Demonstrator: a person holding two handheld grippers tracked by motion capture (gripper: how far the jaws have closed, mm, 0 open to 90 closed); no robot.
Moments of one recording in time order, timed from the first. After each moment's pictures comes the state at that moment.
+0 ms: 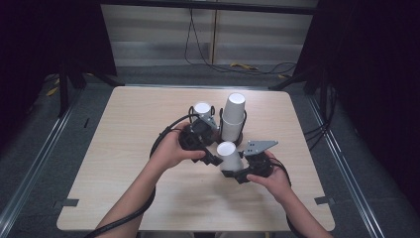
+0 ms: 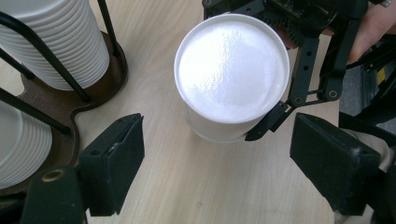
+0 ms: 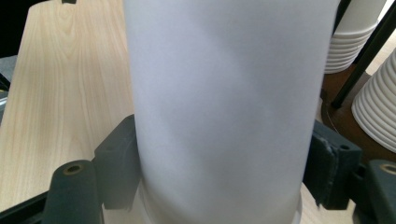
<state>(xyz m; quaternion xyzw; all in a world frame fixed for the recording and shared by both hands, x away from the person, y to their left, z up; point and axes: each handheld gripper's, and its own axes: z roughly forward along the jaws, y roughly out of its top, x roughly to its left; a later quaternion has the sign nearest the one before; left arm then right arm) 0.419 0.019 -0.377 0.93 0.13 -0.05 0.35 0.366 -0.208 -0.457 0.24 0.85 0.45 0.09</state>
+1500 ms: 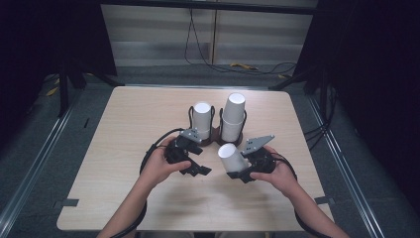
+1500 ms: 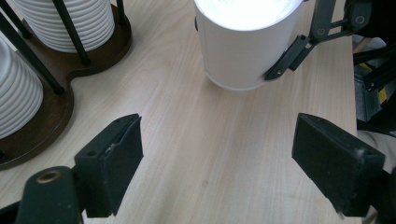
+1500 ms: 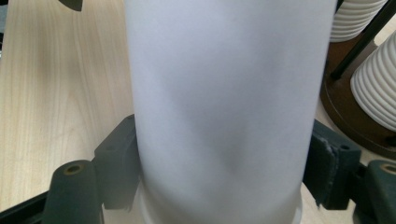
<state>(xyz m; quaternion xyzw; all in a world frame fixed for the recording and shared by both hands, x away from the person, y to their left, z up) 0.406 0.057 -0.423 0.90 0.15 -0.05 0.40 0.374 -0.214 -0.446 0.22 0.90 0.38 0.06</state>
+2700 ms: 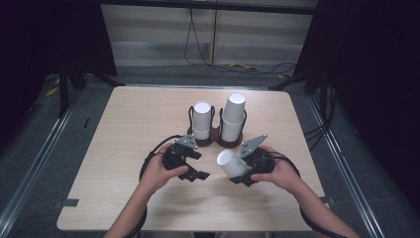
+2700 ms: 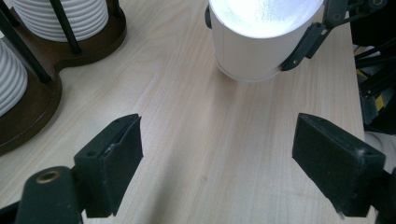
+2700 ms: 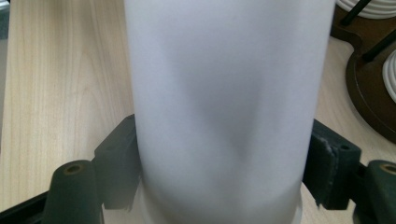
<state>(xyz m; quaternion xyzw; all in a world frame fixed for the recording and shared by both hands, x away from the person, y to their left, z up) 0.400 0.063 -0.447 0.89 0.15 -0.05 0.43 0.373 -0.207 -0.441 0.17 0.94 0.30 0.04</state>
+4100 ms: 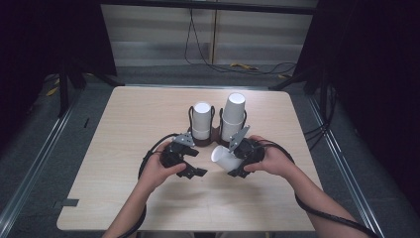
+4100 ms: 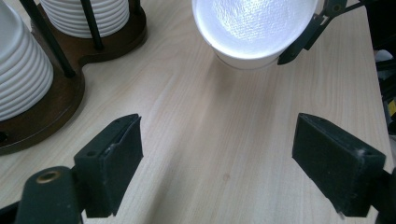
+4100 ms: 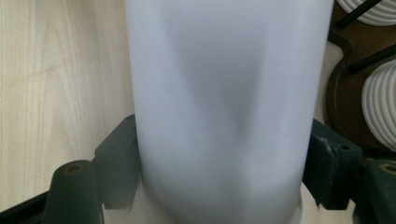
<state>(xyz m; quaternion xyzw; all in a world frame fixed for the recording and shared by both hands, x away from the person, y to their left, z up) 0.410 0.069 -0.453 0.89 0.16 -0.03 0.43 0.402 -0.182 -0.428 0.12 0.97 0.21 0.05</state>
